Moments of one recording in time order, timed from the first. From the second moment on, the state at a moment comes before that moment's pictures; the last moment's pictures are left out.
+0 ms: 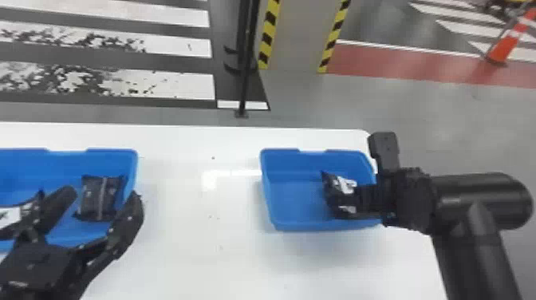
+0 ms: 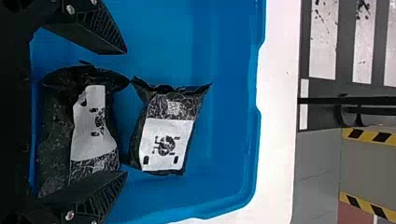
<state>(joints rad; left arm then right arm) 0.60 0.06 -0.02 -2.20 0.24 0.05 -0.25 -0.13 -0.28 -0.10 -1.90 -0.14 1.42 0.12</state>
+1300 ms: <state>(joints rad) 0.60 0.06 -0.01 -2.19 0.25 0.05 -0.25 -0.18 -0.30 -0.09 -1.81 -0.17 1.52 0.09</state>
